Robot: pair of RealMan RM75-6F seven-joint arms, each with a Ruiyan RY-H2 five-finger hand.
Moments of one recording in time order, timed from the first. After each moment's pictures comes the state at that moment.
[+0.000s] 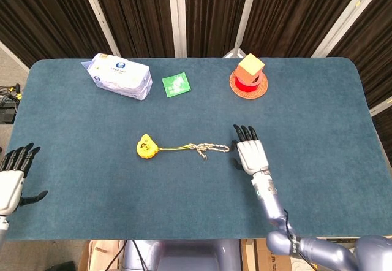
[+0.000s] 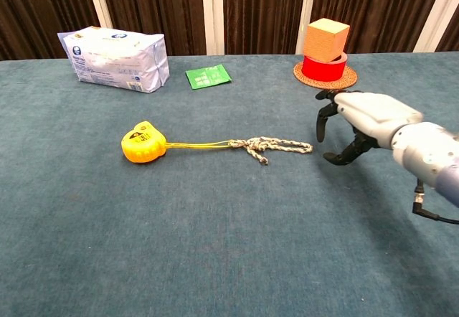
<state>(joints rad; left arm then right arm) -0.11 -1.12 -0.04 -1.64 1.45 1.42 0.06 0.60 -1.78 0.27 -1.31 -1.11 1.07 -0.46</state>
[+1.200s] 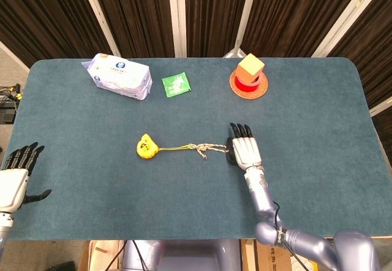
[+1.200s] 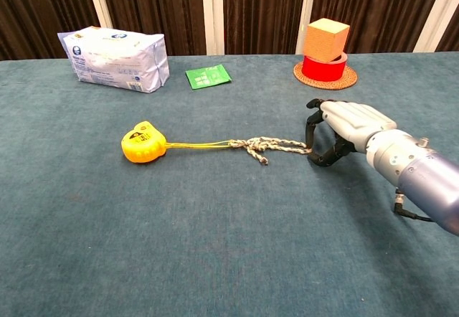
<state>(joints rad) -0.13 -1.13 -0.04 -1.65 1.43 1.39 0.07 0.67 -1.89 0.29 -1.14 -1.05 1.04 -0.39</state>
